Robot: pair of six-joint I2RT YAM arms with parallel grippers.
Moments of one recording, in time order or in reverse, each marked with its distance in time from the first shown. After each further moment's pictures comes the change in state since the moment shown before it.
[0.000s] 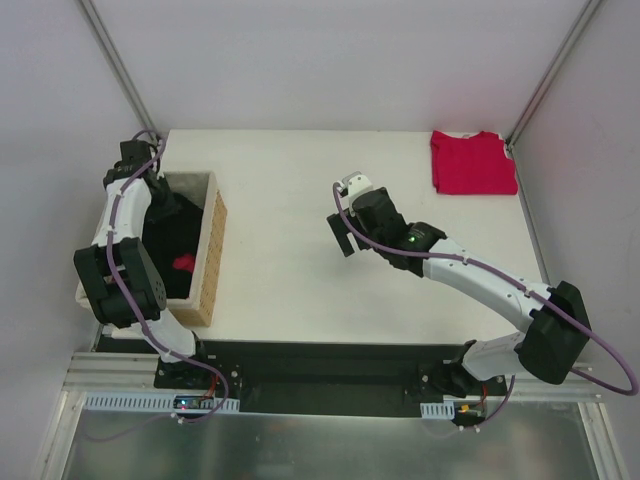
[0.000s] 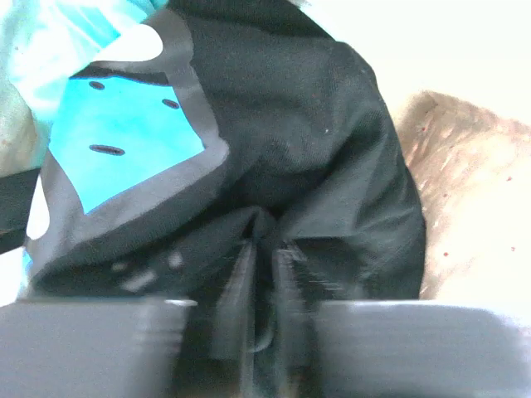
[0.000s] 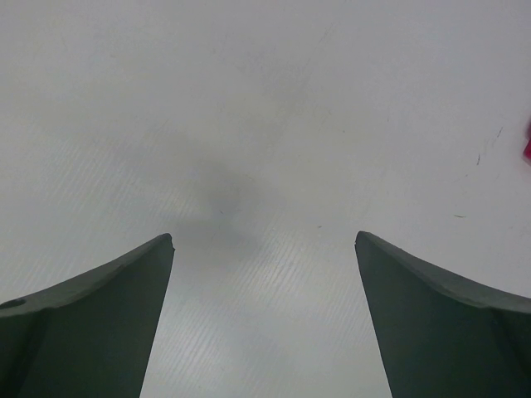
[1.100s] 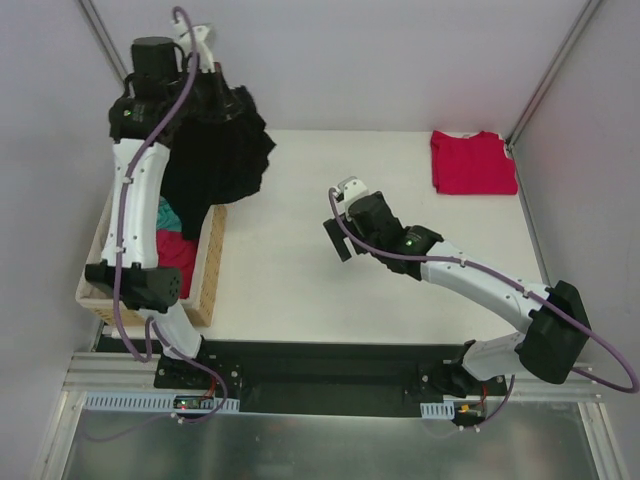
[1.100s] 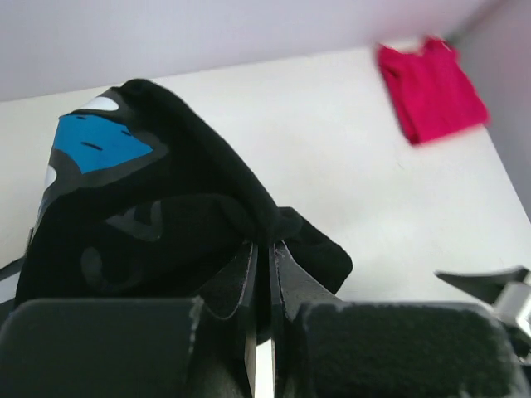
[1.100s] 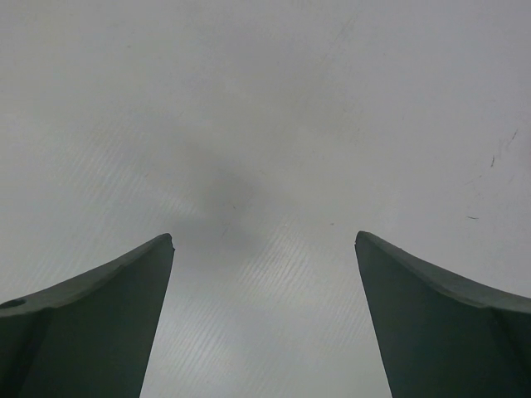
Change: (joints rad) left arm -0.334 0.054 0.871 -0.135 0.379 0.005; right arm 0.027 0.000 -0.014 0.006 0.000 0.007
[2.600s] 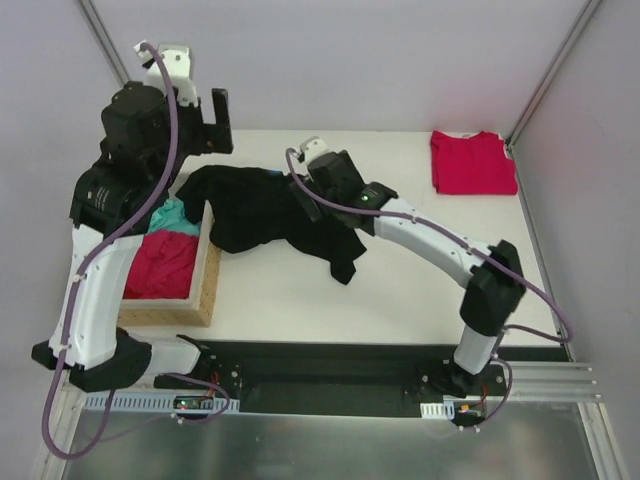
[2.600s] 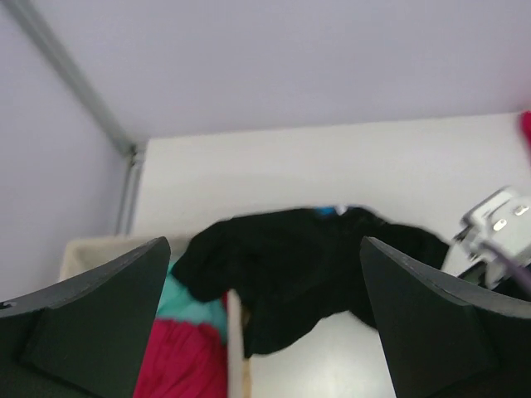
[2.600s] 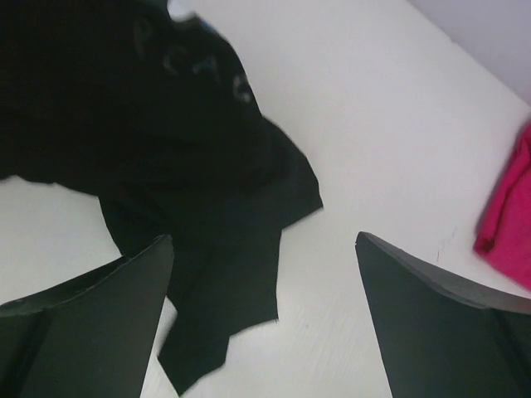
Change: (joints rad) left arm -0.392 -0.328 -0.175 0.034 -0.687 0.163; right arm -0.008 0.334 0.436 -0.068 0.091 -0.091
